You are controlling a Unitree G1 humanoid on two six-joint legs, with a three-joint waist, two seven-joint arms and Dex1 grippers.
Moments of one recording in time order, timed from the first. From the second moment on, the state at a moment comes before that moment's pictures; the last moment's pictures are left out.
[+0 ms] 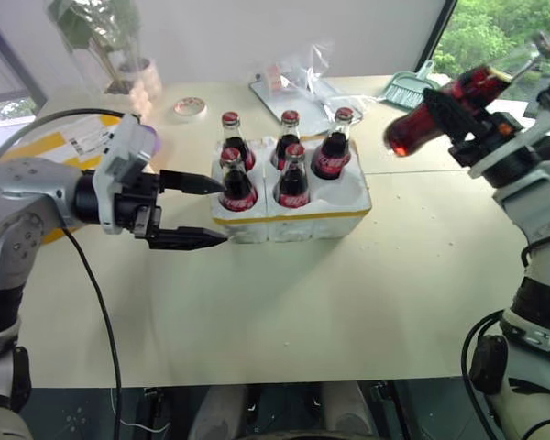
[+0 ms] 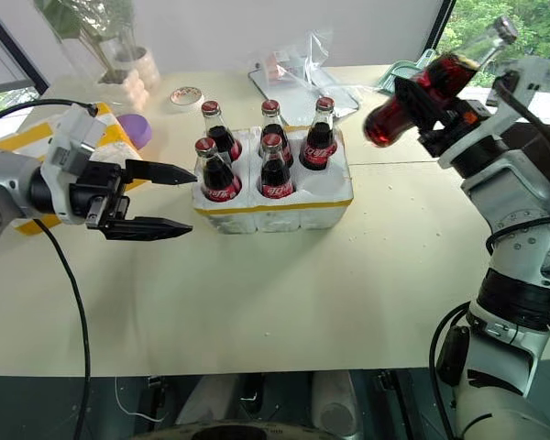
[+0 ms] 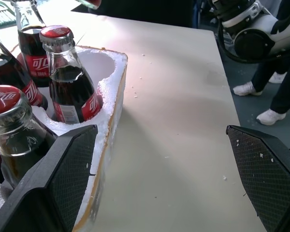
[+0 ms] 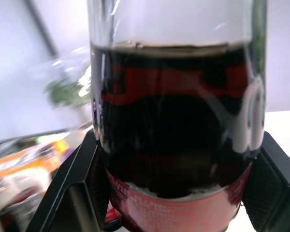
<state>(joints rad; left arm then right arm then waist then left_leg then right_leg) -0.60 0.96 0.09 -0.27 -0.79 0.78 -1.26 -0.61 -0.55 -0.42 -0.19 0.91 0.82 0.38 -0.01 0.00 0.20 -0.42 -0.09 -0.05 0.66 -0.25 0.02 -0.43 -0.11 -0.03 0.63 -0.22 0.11</state>
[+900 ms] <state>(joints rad) -0.57 0.96 0.11 -0.28 -0.78 0.76 -1.24 -0.62 -0.56 0.02 -0.09 0.50 0.66 0.61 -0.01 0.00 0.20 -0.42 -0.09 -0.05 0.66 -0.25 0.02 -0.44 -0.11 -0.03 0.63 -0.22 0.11</state>
